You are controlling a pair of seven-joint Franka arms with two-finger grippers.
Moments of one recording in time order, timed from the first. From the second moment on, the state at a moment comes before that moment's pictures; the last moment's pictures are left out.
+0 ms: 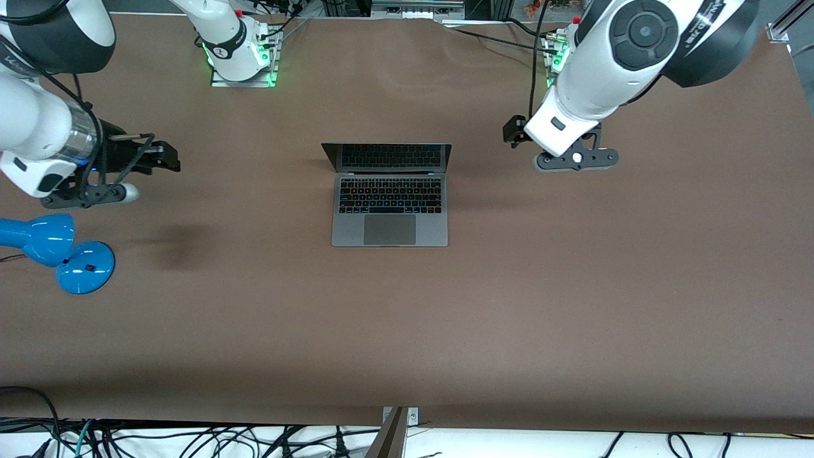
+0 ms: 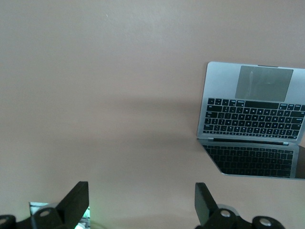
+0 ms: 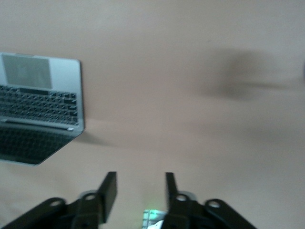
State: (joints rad) left arm -0.09 0.14 -0.42 -1.65 -0.08 1.58 -0.61; right arm 0.04 0.17 0.10 -1.53 0.10 1.46 0.03
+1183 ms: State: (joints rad) left arm -0.09 0.23 -0.60 -1.65 -0.13 1.62 -0.84; right arm 0.43 0.26 0.10 -1.54 0.21 1.53 0.59
